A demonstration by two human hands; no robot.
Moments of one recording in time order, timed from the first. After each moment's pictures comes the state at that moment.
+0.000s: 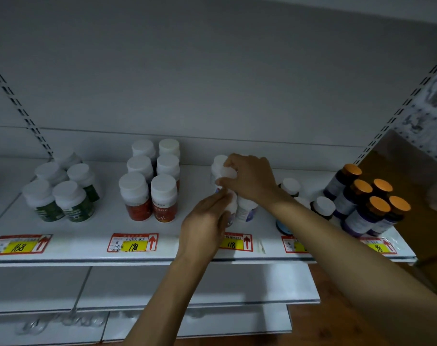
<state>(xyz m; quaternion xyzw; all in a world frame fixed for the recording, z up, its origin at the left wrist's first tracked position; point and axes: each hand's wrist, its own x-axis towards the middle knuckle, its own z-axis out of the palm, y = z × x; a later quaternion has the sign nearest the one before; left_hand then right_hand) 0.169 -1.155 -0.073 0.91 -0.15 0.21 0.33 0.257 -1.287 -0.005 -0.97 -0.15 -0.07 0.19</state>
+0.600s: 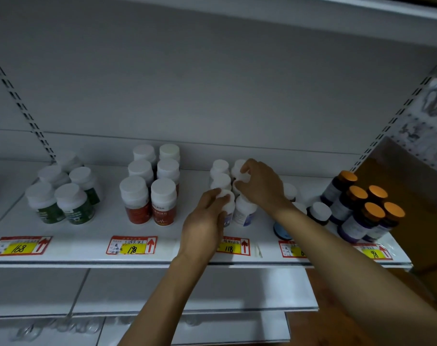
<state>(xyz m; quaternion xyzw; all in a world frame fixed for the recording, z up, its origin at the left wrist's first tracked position) 0.177 -1.158 -0.074 0.90 -0.15 0.23 0.34 0.254 -1.307 -0.014 -0.97 -0.05 -0.06 0.24</state>
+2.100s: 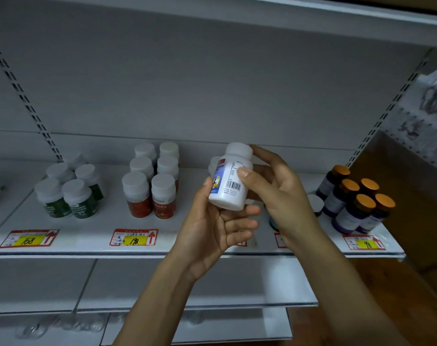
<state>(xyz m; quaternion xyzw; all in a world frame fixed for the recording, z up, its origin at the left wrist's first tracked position) 0.110 -1.172 0.033 0.41 0.01 -0.22 0.88 0.128 -1.298 0.064 -0.69 -0.07 -0.03 0.72</state>
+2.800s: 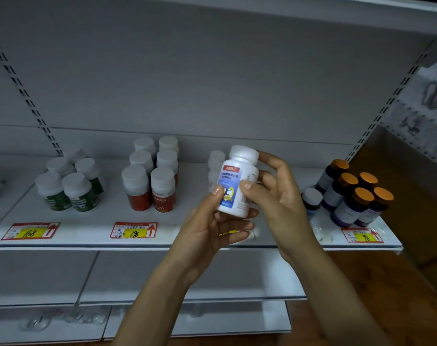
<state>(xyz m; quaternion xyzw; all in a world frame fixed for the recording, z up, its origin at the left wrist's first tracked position) 0.091 -1.170 0.024 0.49 0.01 -0.17 0.86 0.106 -1.300 0.046 -0.66 -0.10 -0.03 0.75</state>
